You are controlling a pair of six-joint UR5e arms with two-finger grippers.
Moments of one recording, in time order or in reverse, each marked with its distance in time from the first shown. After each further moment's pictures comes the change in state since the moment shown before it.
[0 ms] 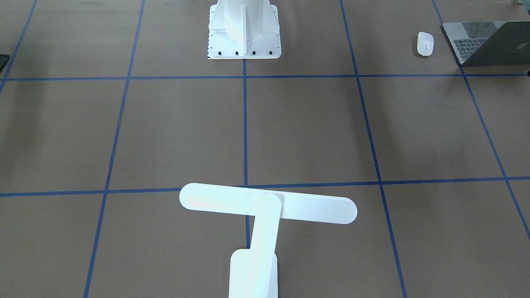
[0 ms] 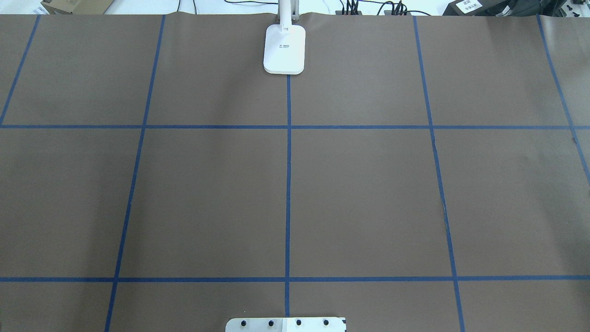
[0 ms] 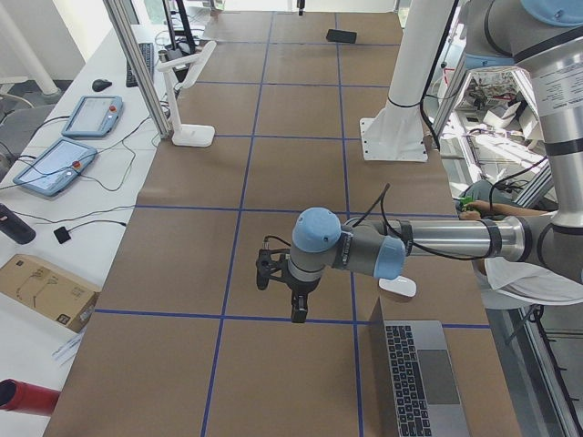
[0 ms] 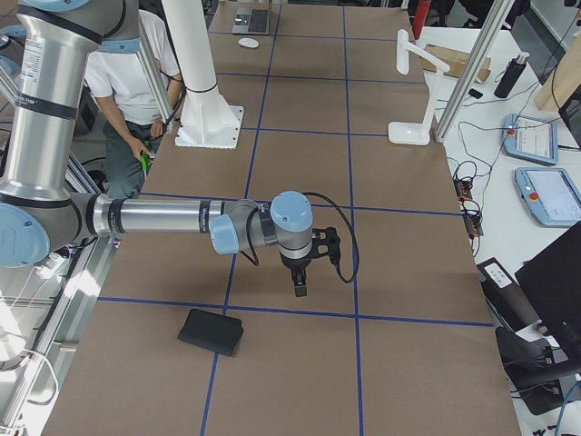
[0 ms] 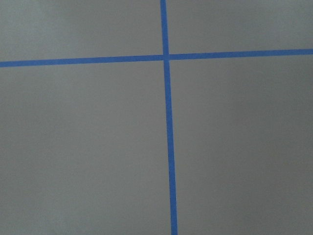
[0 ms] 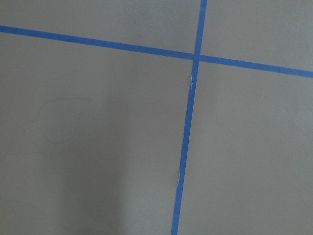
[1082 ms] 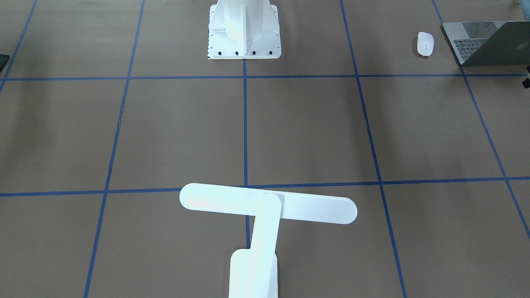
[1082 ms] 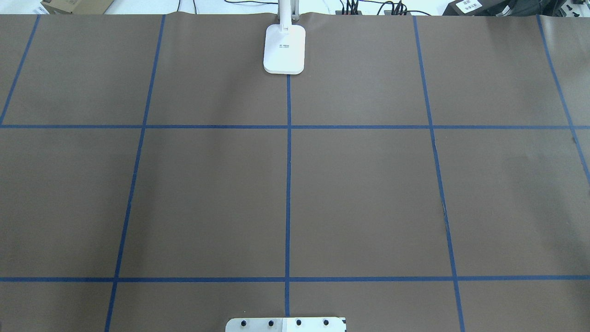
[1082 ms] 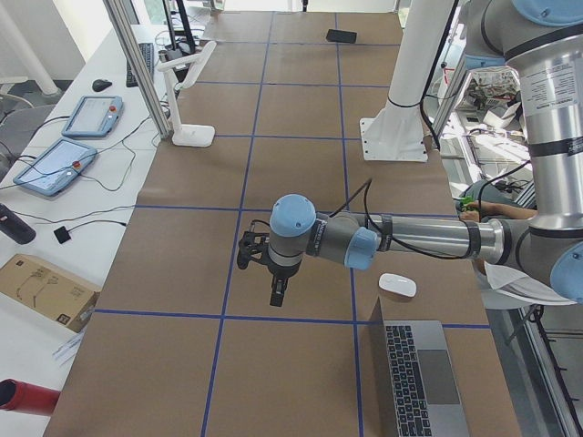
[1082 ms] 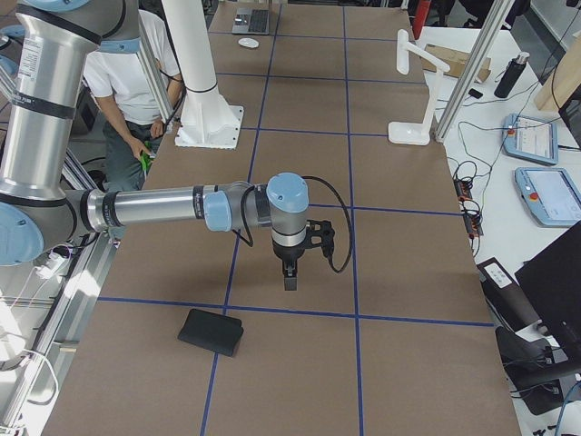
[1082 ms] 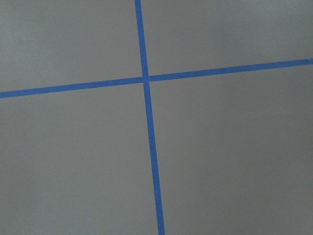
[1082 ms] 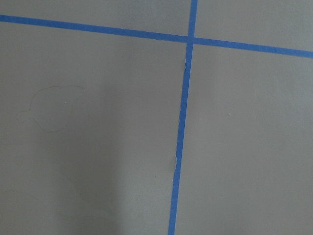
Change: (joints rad) left arm 0.103 -0.118 0.011 -0.007 -0.012 0.077; right arm 0.002 -0.021 0.133 -0.208 -0.091 -0.004
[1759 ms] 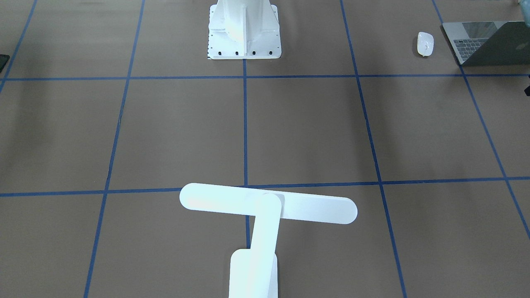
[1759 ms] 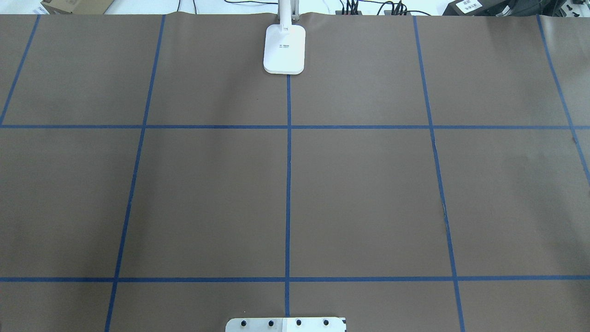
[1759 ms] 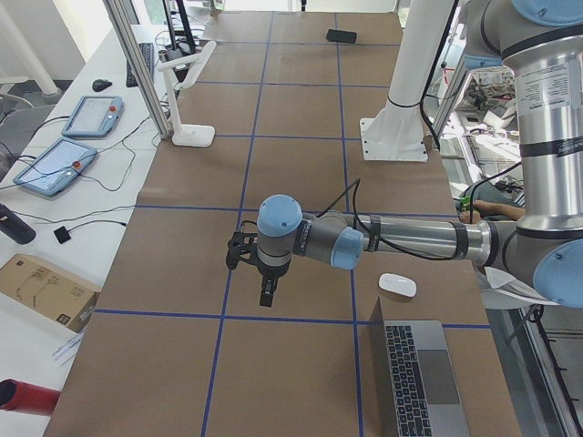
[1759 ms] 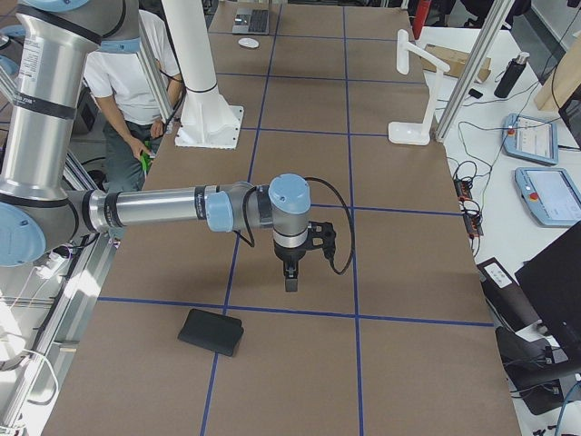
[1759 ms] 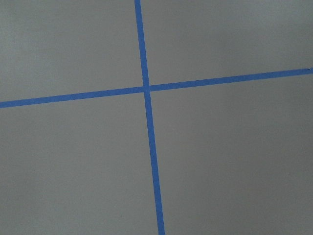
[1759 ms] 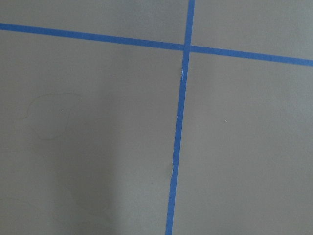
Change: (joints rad) left arm 0.010 -0.068 0.058 0.011 0.009 -0.001; right arm 0.002 0.001 -0.005 -0.014 -0.002 -0.001
